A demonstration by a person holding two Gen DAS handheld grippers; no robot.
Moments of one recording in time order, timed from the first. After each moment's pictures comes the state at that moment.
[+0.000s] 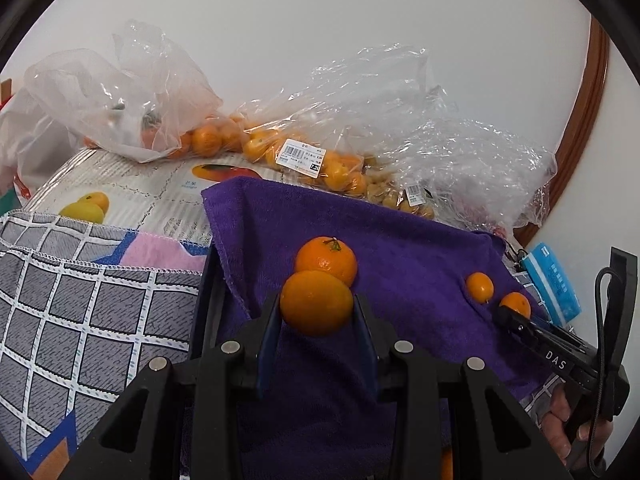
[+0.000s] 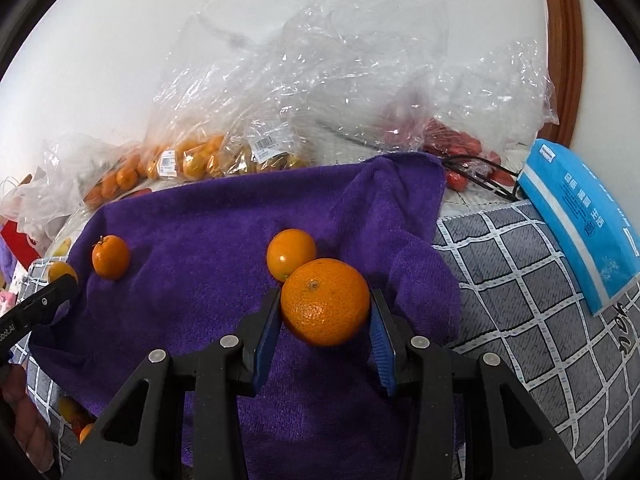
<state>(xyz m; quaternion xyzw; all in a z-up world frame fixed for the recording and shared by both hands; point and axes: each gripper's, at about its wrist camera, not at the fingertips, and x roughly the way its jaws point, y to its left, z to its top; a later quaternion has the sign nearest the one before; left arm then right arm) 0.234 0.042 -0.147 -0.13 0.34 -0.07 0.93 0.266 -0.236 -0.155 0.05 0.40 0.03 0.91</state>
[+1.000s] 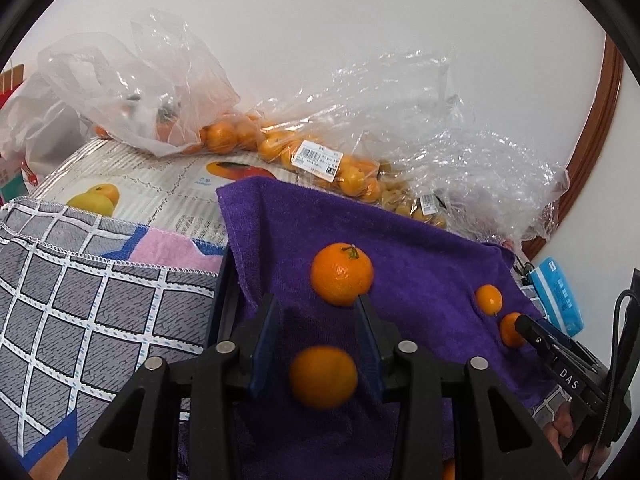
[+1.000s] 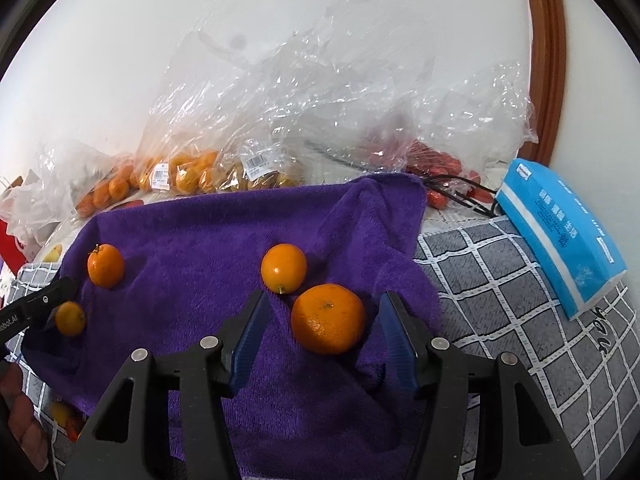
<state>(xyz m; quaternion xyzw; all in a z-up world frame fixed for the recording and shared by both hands) 0.237 0.051 -0.147 -0.15 0.34 -0.06 0.93 0.252 -0.234 -0.142 0.03 0.37 0.00 0.93</state>
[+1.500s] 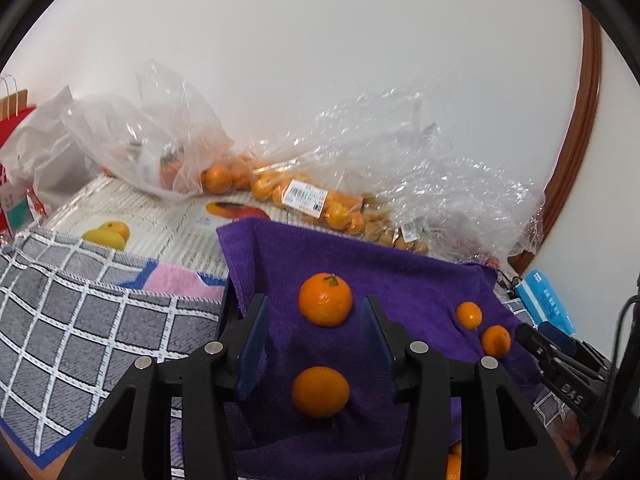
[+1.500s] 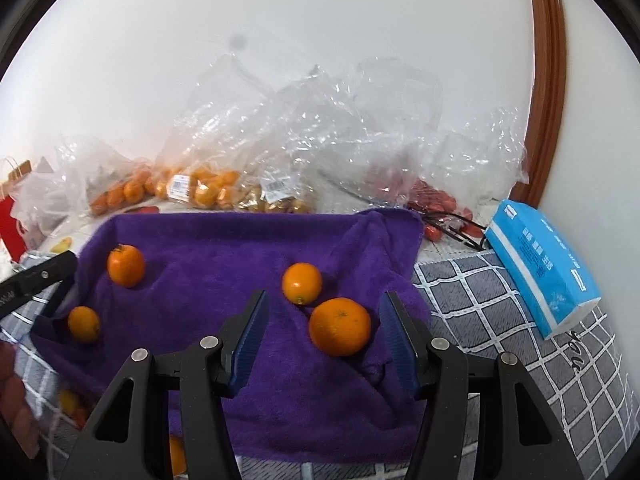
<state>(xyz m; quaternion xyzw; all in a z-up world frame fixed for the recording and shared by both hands) 0.214 0.049 -0.122 -0.14 0.28 -0.06 0.95 0.226 -0.215 -0.113 0.00 0.33 0.01 0.94</state>
